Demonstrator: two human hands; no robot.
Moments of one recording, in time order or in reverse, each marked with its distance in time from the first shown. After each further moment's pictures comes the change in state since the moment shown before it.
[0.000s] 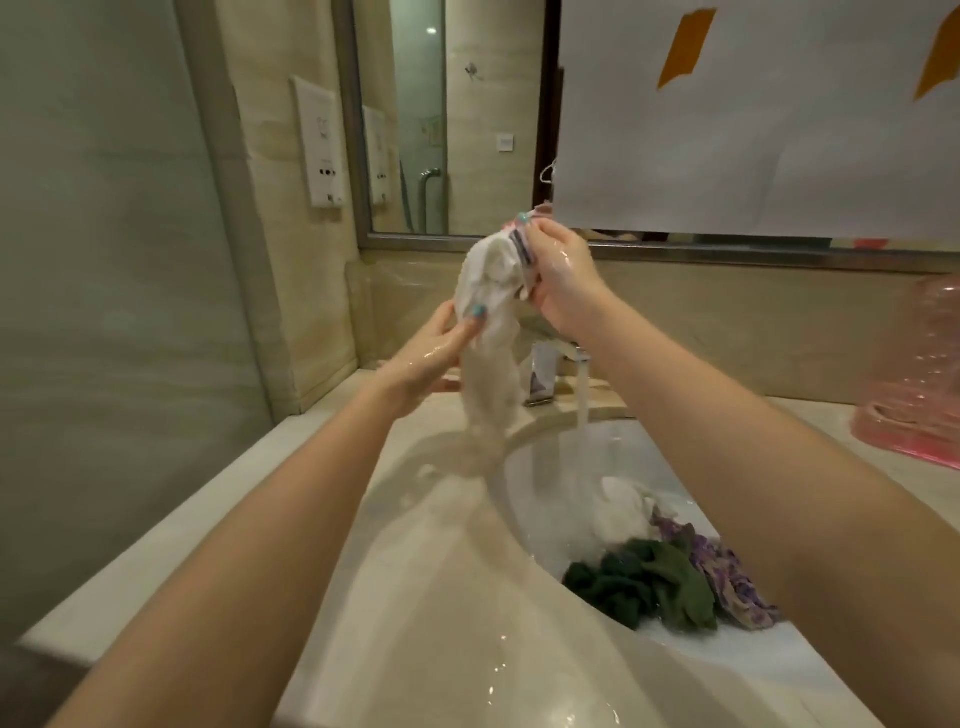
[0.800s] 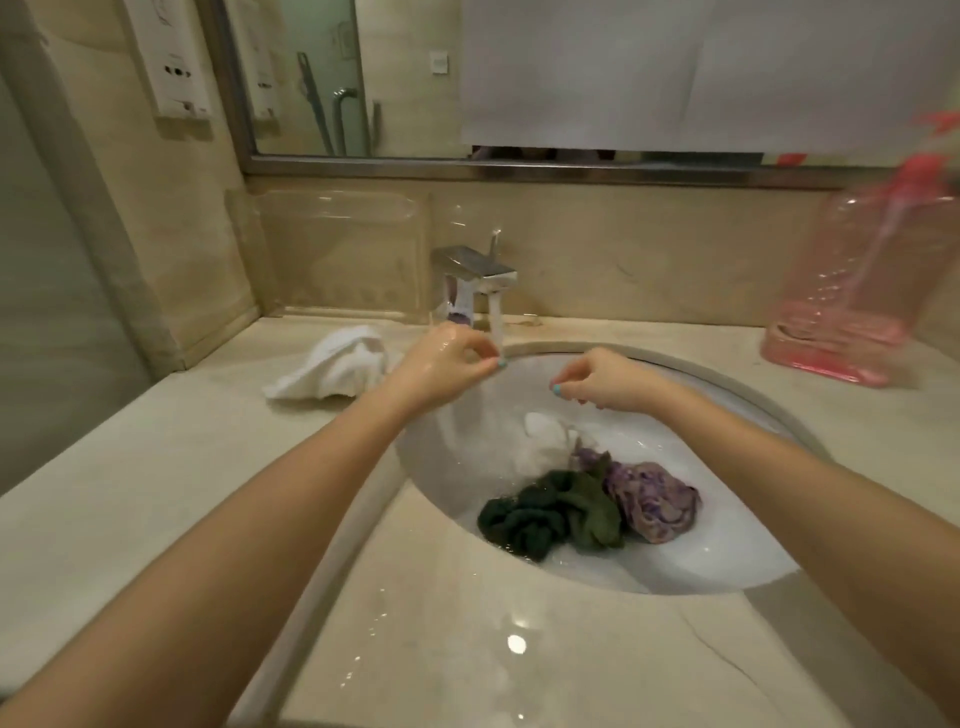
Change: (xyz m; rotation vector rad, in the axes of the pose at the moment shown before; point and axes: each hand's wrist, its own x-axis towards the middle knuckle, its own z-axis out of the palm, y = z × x) left_hand 0.008 -0.044 0.112 0.810 -0.142 0.305; right_hand -0.071 0.108 -0.188 -1.087 -0.358 0.373
